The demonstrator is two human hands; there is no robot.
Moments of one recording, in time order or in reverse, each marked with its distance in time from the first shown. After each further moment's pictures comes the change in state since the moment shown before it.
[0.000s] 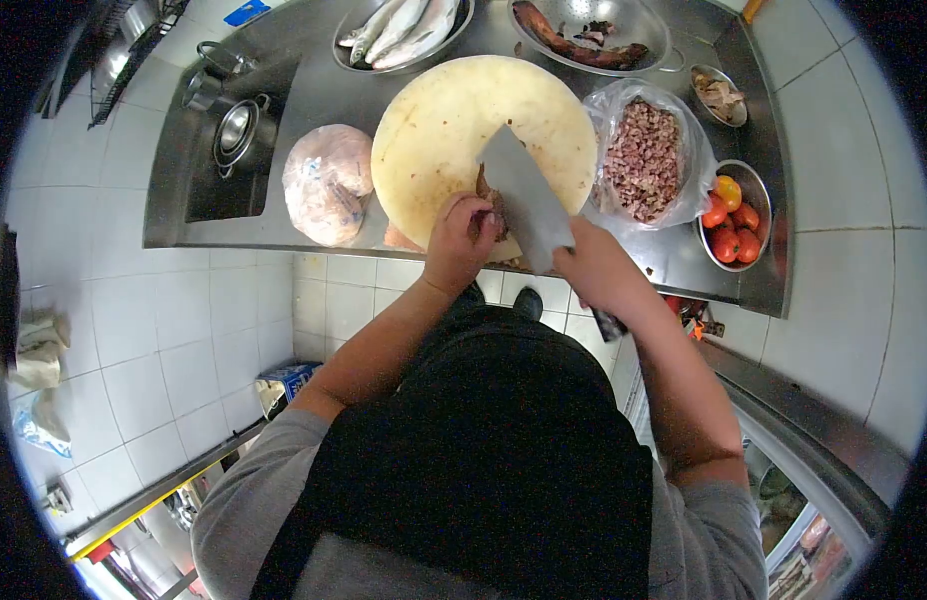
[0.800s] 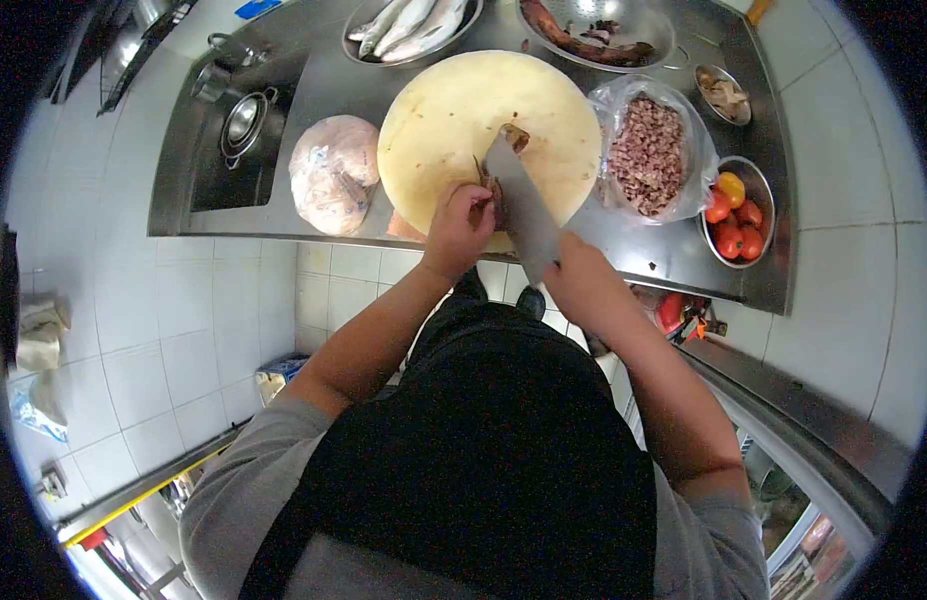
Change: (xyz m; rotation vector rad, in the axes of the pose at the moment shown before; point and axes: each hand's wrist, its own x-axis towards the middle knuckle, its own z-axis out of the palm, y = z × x) left_hand 0.001 -0.001 -0.007 0.043 -0.018 -0.008; right_hand -0.017 0.007 0.034 -0.219 0.121 -0.069
